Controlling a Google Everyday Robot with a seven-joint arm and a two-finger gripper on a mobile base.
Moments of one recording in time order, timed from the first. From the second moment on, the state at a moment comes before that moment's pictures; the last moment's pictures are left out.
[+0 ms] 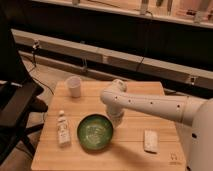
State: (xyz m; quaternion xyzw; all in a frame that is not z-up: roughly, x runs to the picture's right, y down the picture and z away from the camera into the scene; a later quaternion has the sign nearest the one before) arm 0.065 0.200 0.806 -0.36 -0.09 -0.30 0.88
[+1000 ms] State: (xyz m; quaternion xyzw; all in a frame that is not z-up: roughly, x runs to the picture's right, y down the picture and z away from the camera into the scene) arm 0.054 0.202 0.805 -0.36 -0.10 -0.32 0.87
